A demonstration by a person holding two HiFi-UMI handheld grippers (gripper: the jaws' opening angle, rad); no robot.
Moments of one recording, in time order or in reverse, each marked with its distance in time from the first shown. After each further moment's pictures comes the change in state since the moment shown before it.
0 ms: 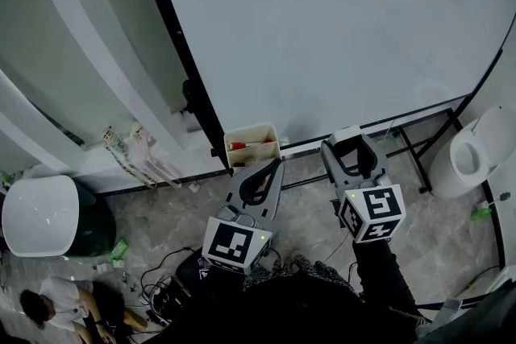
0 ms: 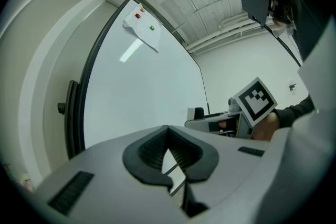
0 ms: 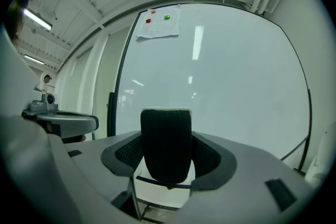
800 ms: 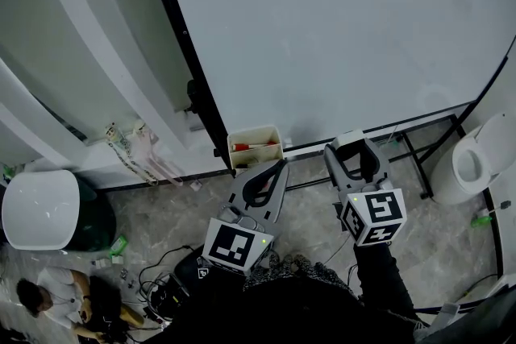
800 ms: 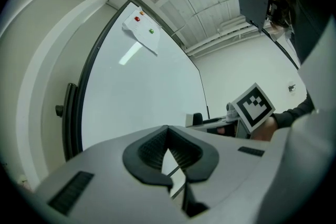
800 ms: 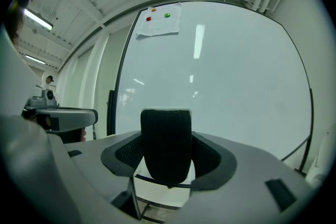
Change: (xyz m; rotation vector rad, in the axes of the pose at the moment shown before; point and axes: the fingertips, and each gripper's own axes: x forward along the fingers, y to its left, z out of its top) left arm 0.002 -0.001 0.006 -0.015 -0.034 0.000; right arm 0.004 -0.002 -0.006 -0.003 0.012 0.012
